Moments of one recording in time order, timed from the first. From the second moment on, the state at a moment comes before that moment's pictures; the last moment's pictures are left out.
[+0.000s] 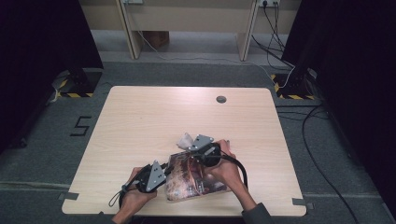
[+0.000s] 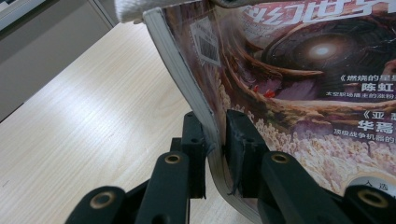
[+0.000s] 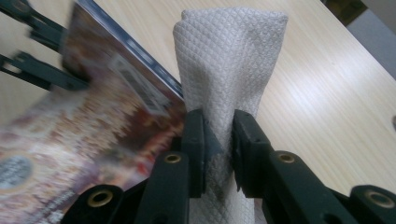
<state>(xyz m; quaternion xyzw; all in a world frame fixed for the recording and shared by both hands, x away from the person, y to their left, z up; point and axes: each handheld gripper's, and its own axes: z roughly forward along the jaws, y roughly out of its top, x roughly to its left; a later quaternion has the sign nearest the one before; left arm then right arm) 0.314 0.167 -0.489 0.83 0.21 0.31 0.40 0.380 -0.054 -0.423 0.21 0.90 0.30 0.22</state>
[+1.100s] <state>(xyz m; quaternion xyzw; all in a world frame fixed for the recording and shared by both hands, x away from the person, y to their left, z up) 0.313 0.165 -0.486 0.83 0.20 0.32 0.40 0.432 -0.108 -0.449 0.27 0.90 0.25 0.25</state>
